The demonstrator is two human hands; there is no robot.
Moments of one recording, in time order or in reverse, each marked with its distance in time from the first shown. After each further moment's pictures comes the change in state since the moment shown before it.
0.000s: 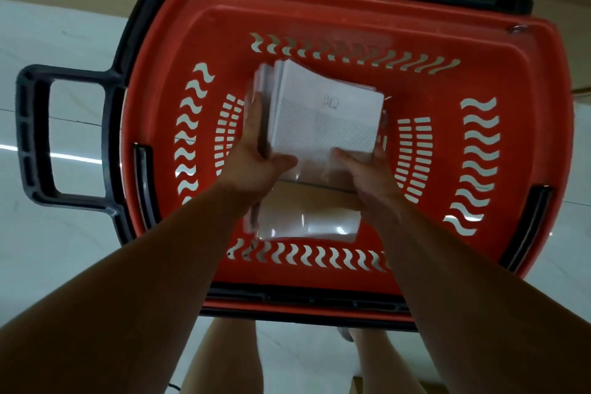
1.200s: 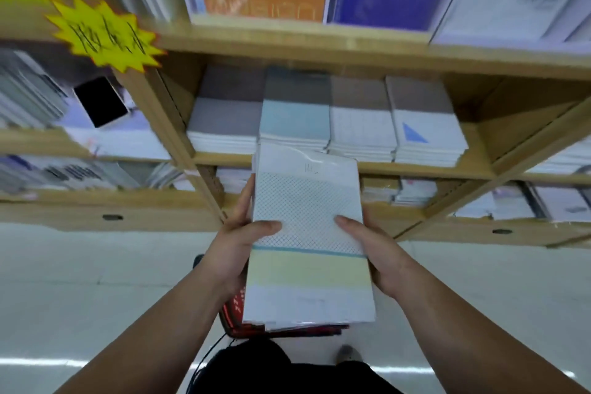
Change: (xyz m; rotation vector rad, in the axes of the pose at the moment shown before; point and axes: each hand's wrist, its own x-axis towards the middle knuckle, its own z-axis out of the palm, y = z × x) left_hand -0.461 0.446 -0.034 -0.513 -0.259 0.422; right_hand -0.562 -0.328 -0.132 0.280 -0.218 -0.362
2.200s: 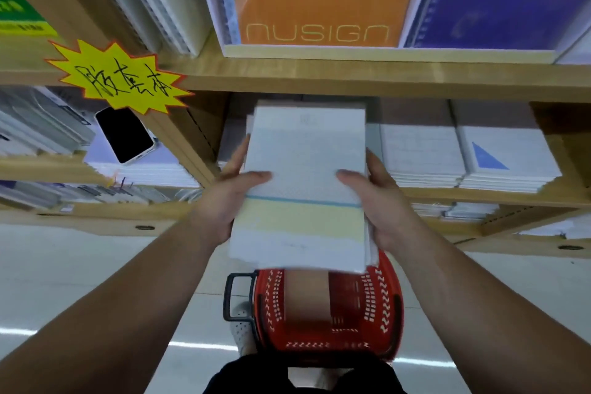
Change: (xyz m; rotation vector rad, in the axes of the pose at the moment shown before) left_hand 0.136 0.107 -0.086 0.102 0.154 -0.073; right_hand 0.140 -0.092 0.091 -0.012 0.056 -0.193
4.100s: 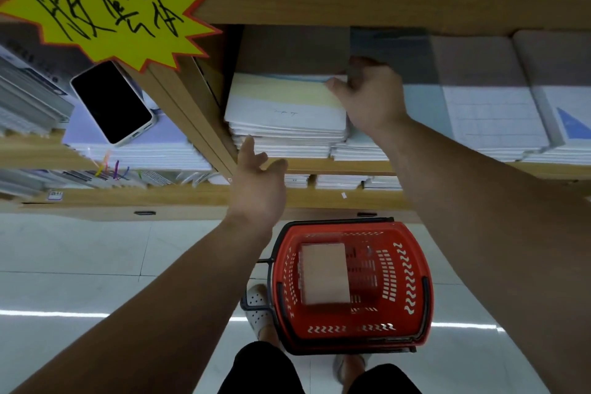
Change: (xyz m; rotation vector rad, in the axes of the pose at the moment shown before) left_hand 0.032 -0.041 -0.029 0.262 0.424 -0.040; right_hand 0.146 -0.004 0.078 -0.934 0.230 -0.410
